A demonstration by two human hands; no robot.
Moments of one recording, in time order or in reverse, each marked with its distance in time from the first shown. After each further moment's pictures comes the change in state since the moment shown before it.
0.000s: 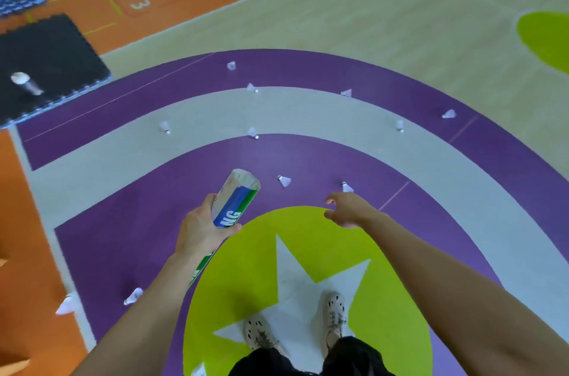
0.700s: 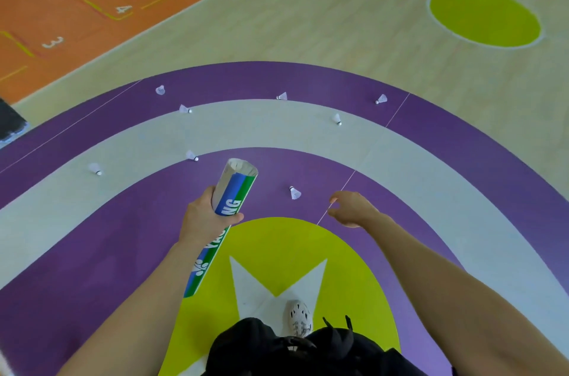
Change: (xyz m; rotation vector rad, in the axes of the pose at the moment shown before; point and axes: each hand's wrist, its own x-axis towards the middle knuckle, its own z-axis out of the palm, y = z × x) left_hand 0.061 0.229 0.111 -0.161 -0.115 0.133; right_hand -0.028 0.254 -0.047 0.147 0.087 0.158
